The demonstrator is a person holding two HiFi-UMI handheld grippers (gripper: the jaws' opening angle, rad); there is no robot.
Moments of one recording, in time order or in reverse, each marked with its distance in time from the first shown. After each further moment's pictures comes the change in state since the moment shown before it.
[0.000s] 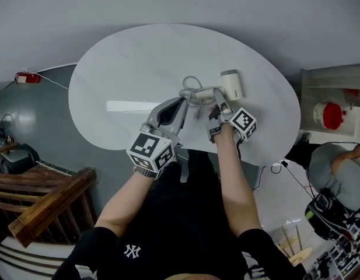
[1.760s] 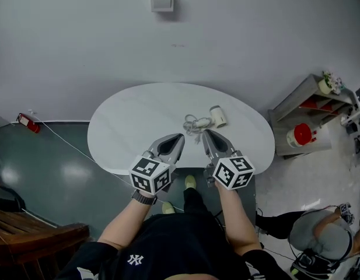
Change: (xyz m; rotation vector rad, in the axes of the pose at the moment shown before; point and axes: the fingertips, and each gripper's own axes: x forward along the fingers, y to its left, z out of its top) left arm -0.199 -0.094 0.059 0.124 -0.115 -0.172; right arm -0.210 0.286 -0.151 -1.084 -0.129 0.180
